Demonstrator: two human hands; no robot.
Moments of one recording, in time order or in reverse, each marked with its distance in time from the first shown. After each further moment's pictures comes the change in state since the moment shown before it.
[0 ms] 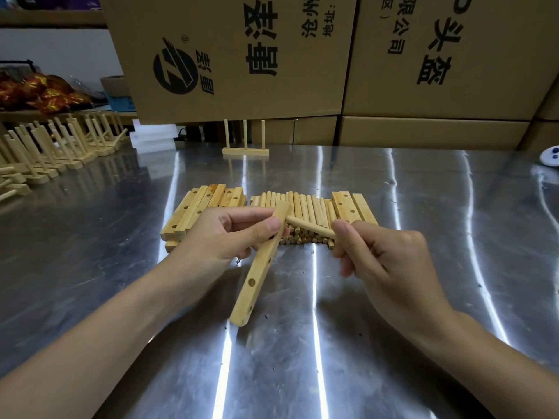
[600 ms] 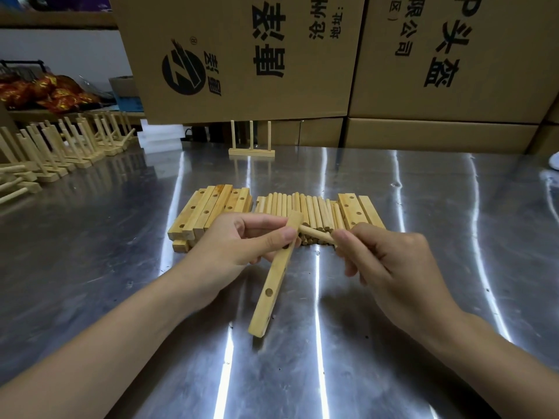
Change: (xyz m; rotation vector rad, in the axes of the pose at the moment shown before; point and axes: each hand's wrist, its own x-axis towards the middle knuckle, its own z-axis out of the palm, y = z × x) left_hand -0.003 0.005 0.008 0.064 0.000 -0.074; right_hand 0.002 -0.001 -0.001 -0.050 -0.099 0.012
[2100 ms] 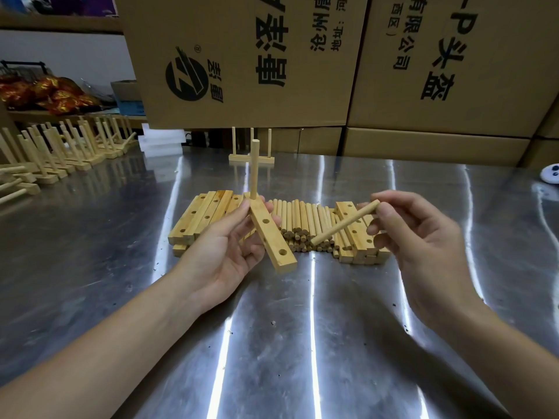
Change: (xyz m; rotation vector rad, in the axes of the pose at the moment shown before) left_hand 0.011 -0.004 0.002 -0.788 0.230 -0.199; right_hand 0.016 0.016 -0.014 0.789 0.205 0.214
